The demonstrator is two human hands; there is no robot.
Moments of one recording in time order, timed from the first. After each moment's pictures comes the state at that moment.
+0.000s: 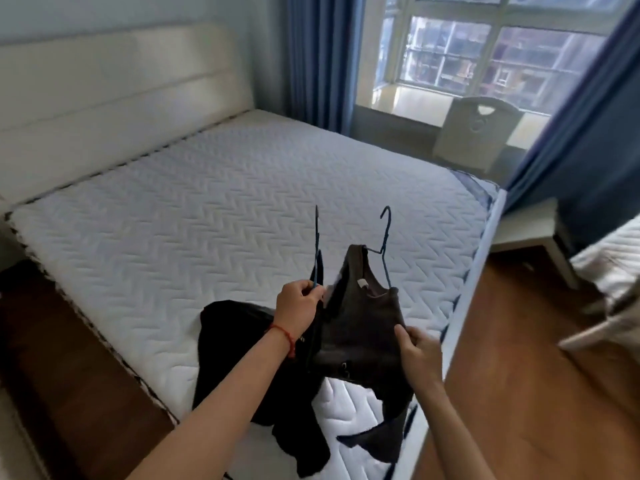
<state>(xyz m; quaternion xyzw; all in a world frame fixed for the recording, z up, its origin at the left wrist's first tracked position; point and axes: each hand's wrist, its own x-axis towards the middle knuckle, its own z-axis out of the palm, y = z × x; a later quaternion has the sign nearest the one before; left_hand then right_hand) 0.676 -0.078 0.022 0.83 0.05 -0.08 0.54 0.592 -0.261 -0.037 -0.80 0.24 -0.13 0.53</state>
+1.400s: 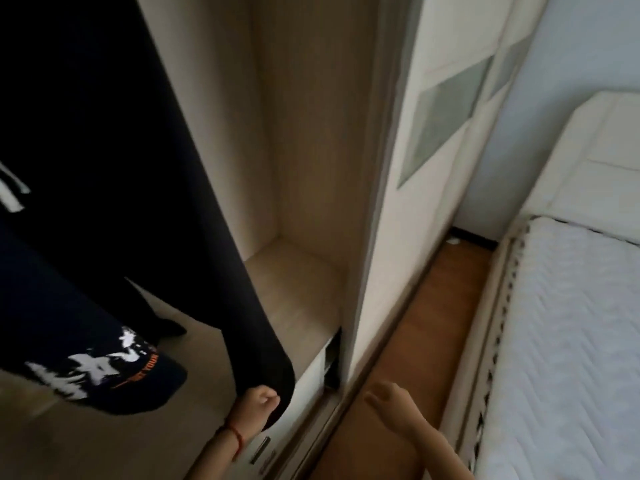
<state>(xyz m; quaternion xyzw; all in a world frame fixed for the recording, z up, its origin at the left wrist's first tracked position) 0.251 0.359 -0.086 0.55 0.68 0.10 0.48 0.509 0.326 -0.067 -0.72 -0.55 0.41 0.11</state>
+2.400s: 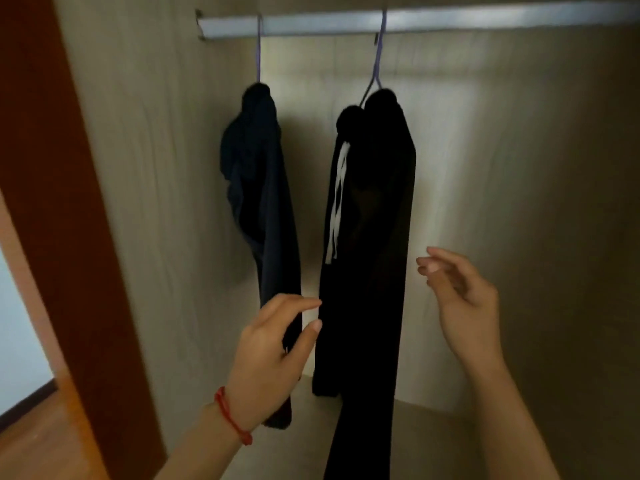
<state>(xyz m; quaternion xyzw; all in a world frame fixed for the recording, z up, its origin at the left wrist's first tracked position) 0.283 0.327 0.208 0.44 0.70 0.50 -0.24 0.374 0.527 0.252 -0.11 -0.73 0.49 0.47</state>
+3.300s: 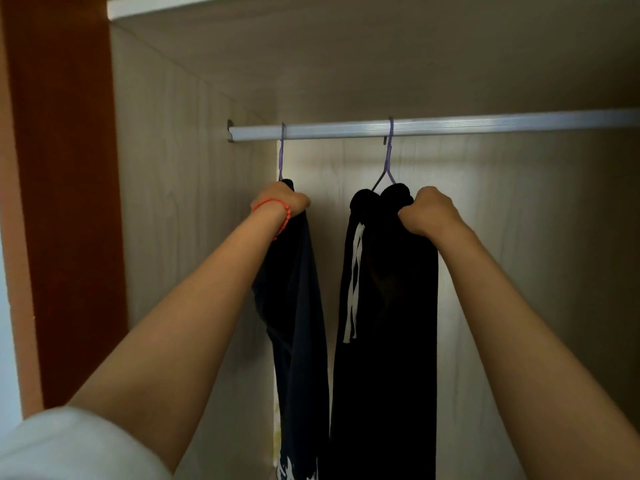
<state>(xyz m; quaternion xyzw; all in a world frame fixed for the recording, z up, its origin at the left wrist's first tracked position) 0.119 0.384 0.456 0.21 0.88 0.41 -0.14 0.251 0.538 0.447 -0.27 -0.87 0.24 0.34</state>
